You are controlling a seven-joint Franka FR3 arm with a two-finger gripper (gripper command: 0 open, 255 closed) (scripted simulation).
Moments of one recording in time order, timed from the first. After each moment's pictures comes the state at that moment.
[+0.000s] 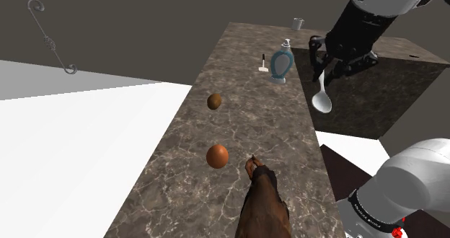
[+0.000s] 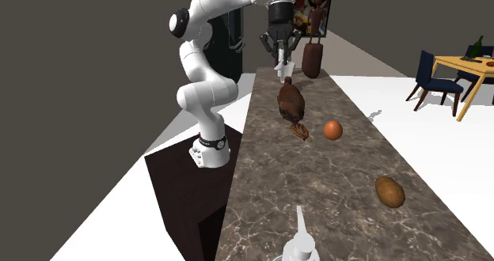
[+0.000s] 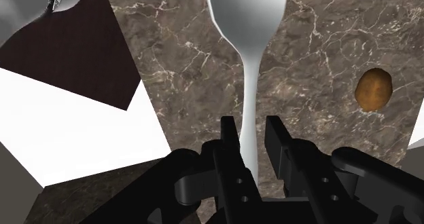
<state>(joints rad) -0.25 -1.04 0.41 -2.29 0.22 1.51 1.10</state>
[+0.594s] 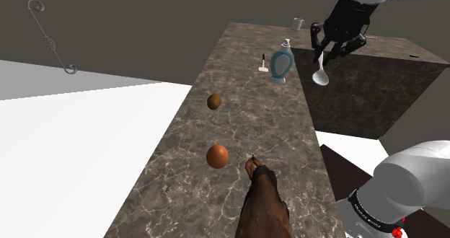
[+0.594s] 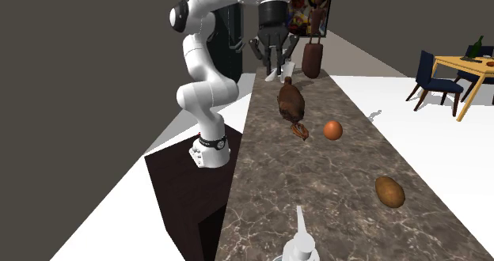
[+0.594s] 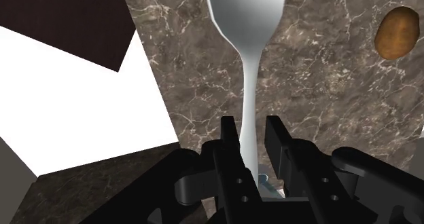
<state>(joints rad) -0.33 -0.90 0.26 -2.29 0.10 1.65 0.93</state>
